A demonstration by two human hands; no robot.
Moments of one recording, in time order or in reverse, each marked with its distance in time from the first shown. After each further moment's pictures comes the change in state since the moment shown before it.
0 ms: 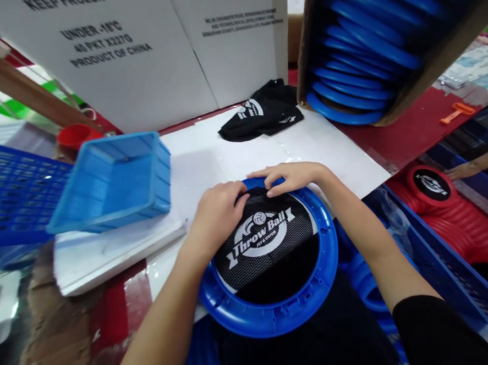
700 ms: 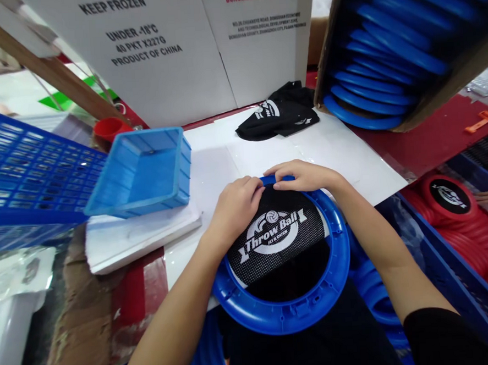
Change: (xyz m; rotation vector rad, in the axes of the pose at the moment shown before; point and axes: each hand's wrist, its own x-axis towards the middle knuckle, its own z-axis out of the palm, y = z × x) left_hand 0.003 -0.004 0.010 -0.043 0.096 0.063; right_hand 0.005 -0.010 0.010 -0.035 0.224 -0.008
